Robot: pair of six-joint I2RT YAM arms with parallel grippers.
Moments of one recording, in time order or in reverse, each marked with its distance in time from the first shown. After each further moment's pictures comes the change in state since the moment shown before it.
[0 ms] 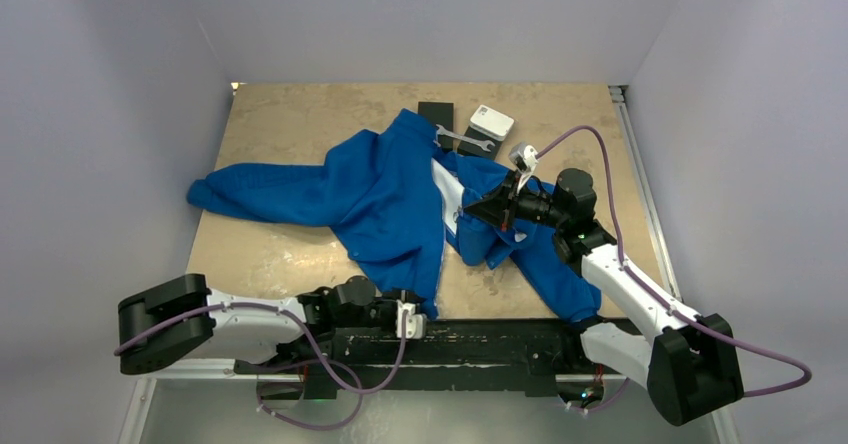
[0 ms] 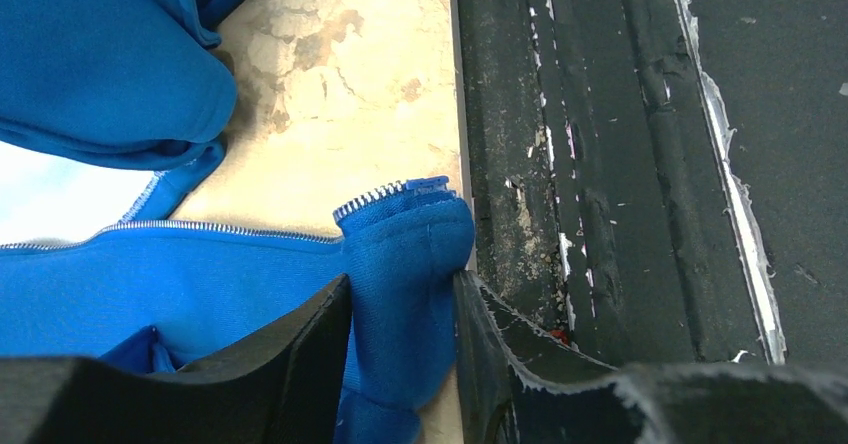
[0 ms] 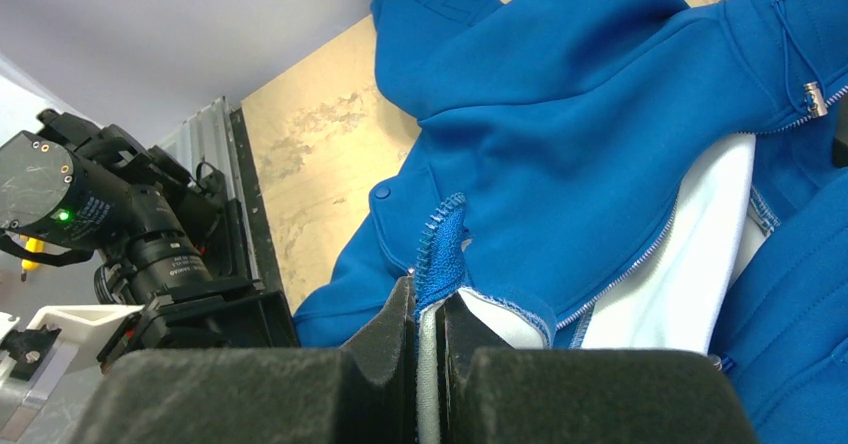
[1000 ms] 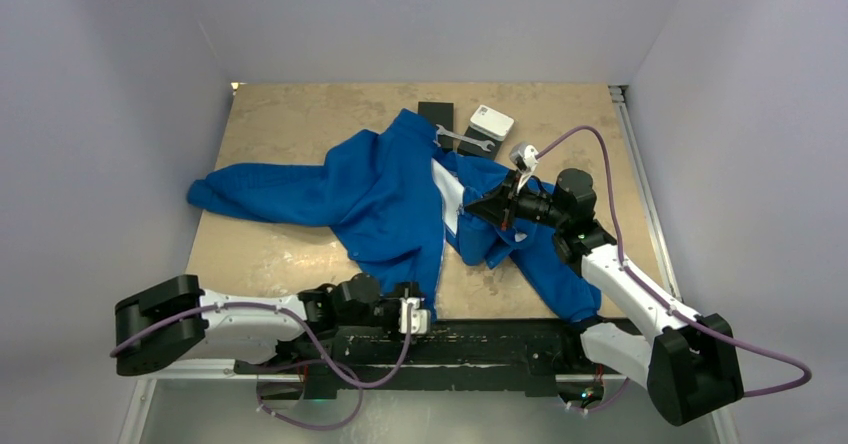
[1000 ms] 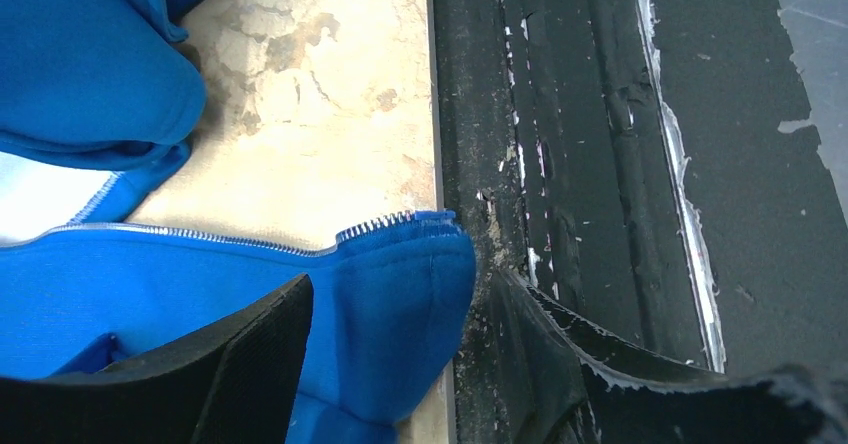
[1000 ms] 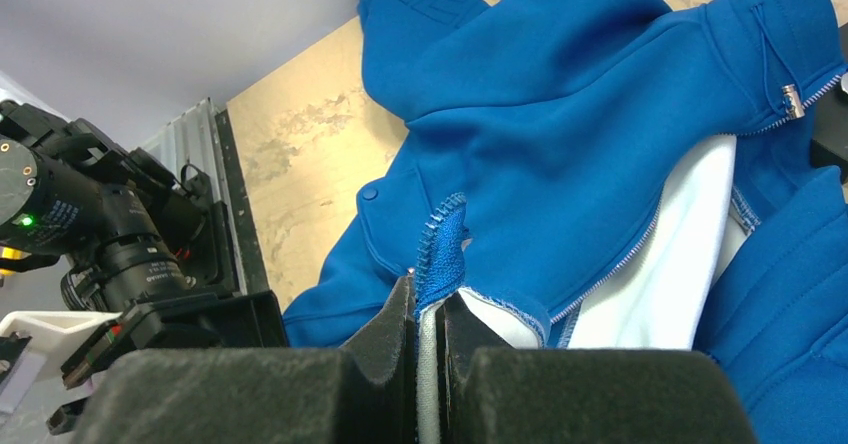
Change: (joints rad) left arm -0.009 0.013 0.070 -0.106 0.025 -0.100; right arm 0.000 0.000 -0.002 0.000 0.022 -0.019
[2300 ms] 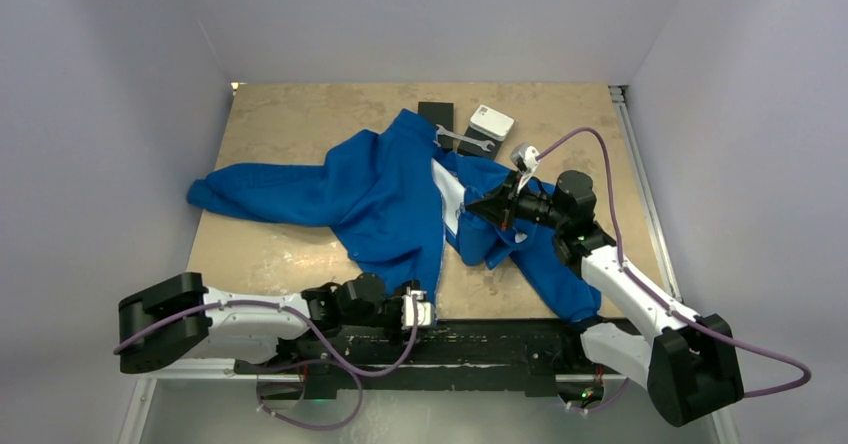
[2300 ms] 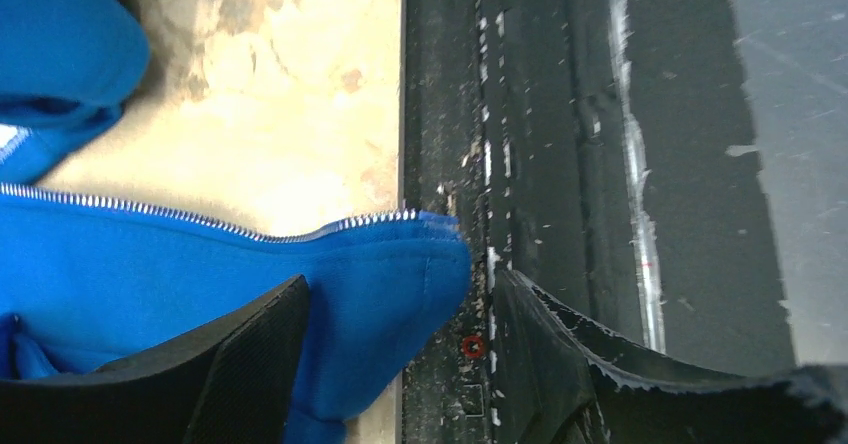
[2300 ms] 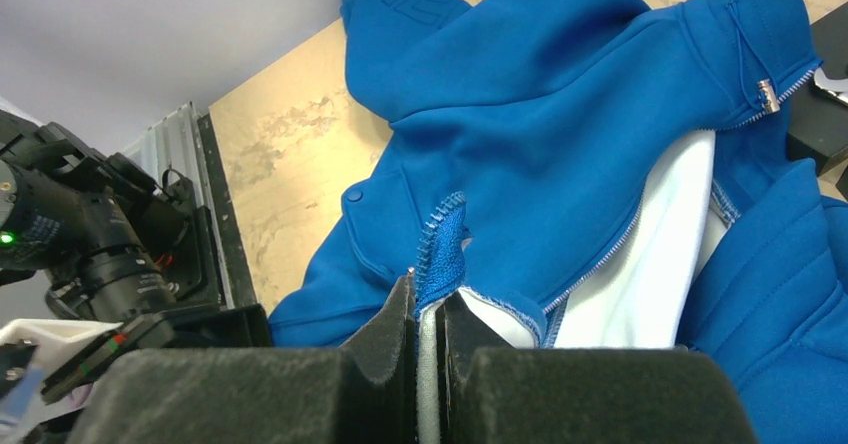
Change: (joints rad) left arm 0.005 -0.022 0.011 -0.062 0.033 -0.125; right arm 0.000 -0.004 -0.017 0.014 0.037 -0.006
